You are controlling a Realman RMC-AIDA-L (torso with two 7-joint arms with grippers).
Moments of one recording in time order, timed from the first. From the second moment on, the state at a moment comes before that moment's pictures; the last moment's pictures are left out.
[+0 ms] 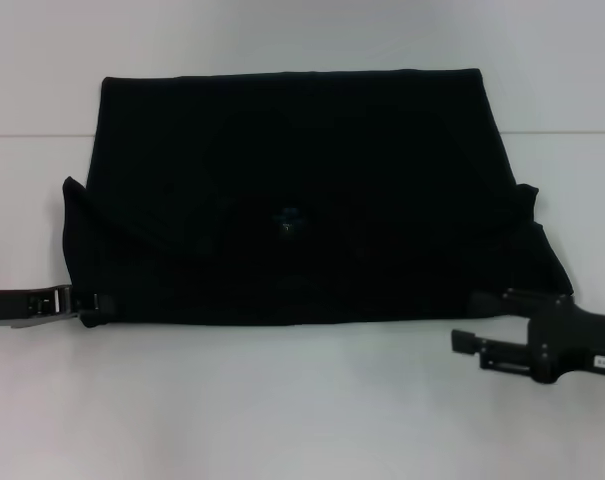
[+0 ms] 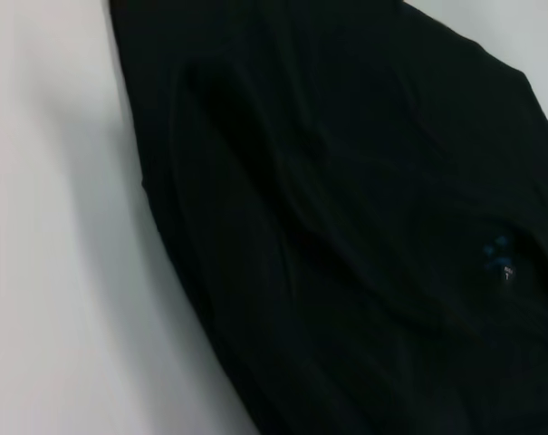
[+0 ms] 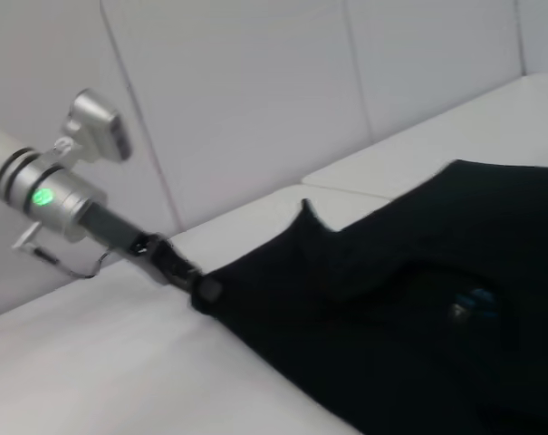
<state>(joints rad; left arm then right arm) -0.59 -1.95 0.43 0.54 2.43 1.29 -2.12 0.50 2.06 -0.52 -0.51 -2.10 -1.56 1.24</state>
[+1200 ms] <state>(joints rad) -0.60 -1.95 0.43 0.55 2.43 1.34 -2.12 0.84 1.91 -0.69 -0.57 -2.66 -1.24 2.46</state>
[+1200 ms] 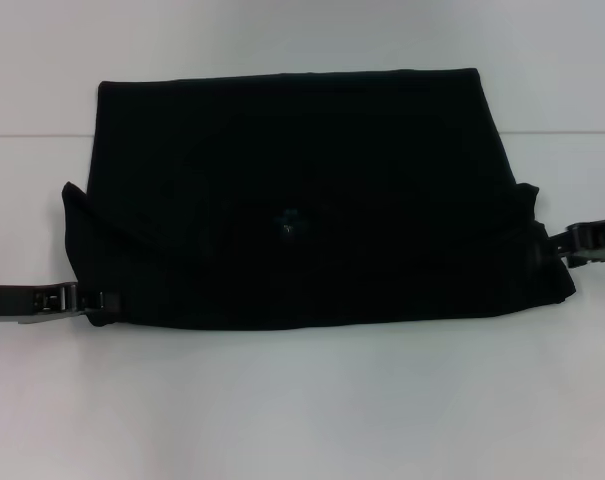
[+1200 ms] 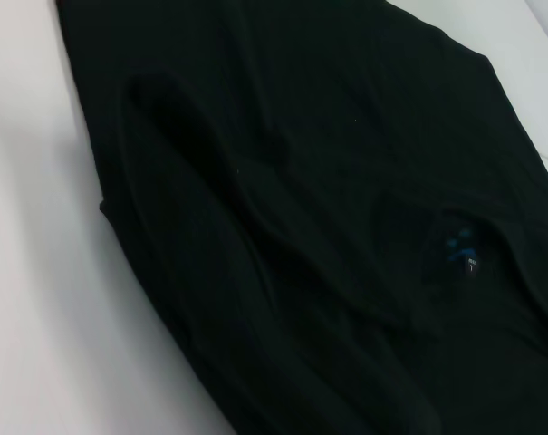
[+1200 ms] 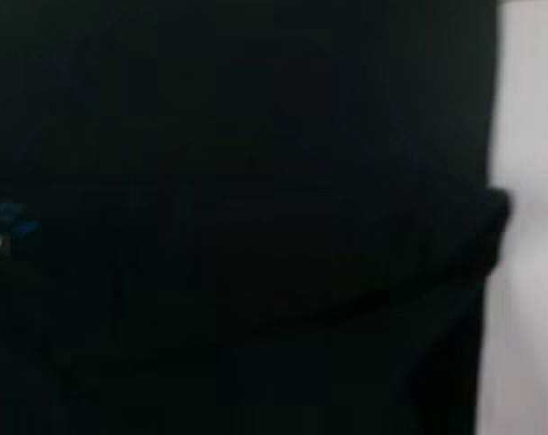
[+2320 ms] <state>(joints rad) -0.60 -1.95 0.43 0.54 2.43 1.36 -2.13 0.84 1.95 -0.76 -0.57 -2.66 -1.21 2.39</state>
